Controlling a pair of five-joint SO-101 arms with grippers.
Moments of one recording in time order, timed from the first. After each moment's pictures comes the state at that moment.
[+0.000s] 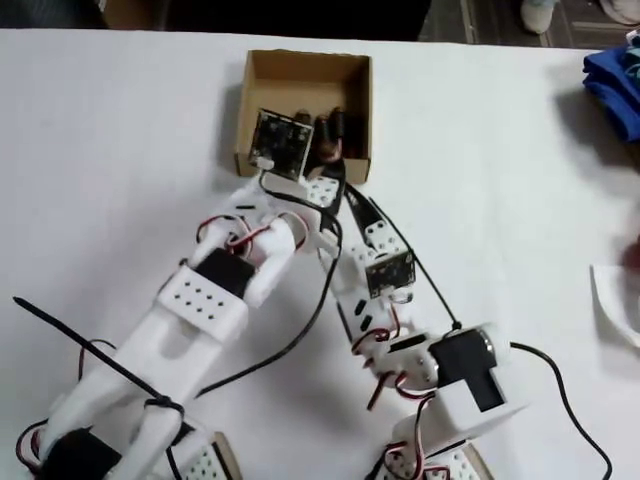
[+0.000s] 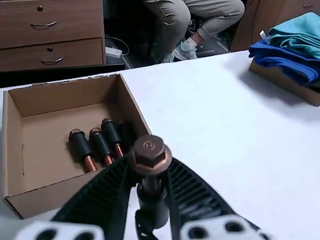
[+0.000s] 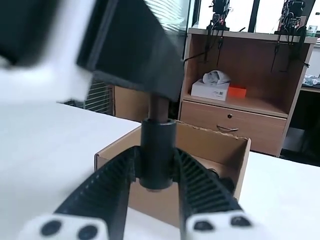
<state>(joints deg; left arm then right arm) 22.4 -28.7 44.9 14.5 10.1 -24.1 5.9 80.4 -83.7 5.8</state>
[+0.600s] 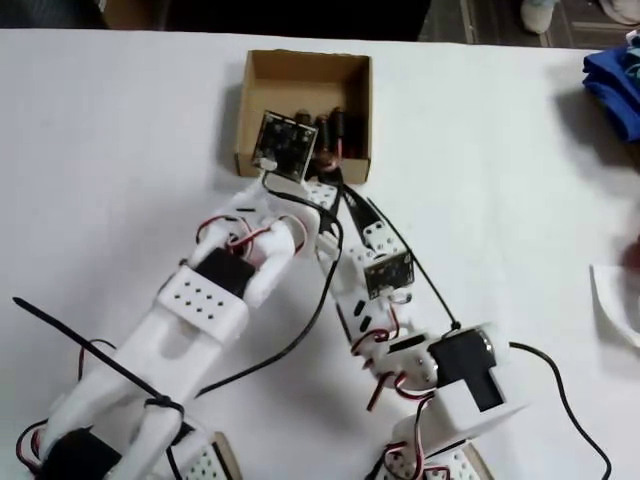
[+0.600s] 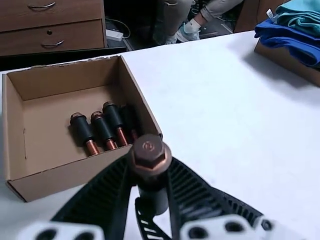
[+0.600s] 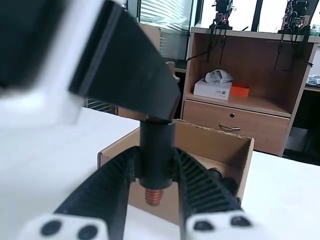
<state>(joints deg) 22.4 -28.7 44.8 18.5 9.7 -24.1 5.9 80.4 -83.7 5.8</state>
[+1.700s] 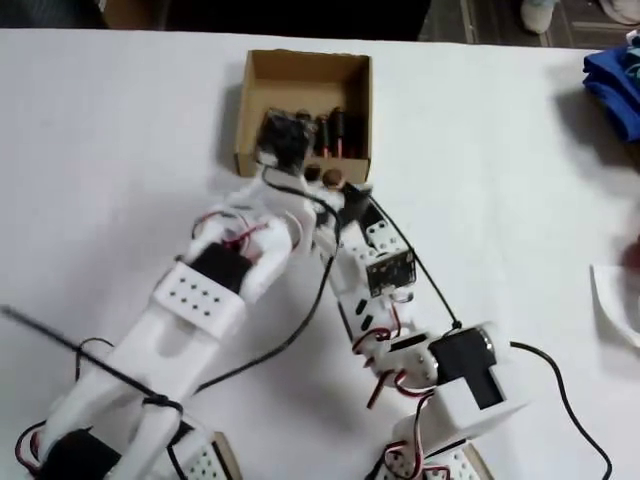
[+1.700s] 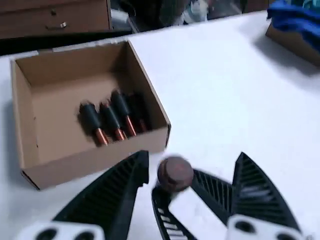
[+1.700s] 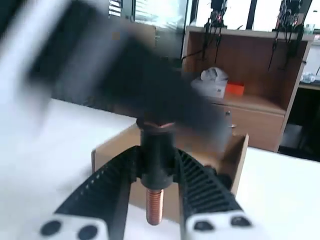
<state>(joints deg) 20.5 -28.8 39.7 24.5 9.5 -23.9 6.1 80.4 -82.5 5.8</state>
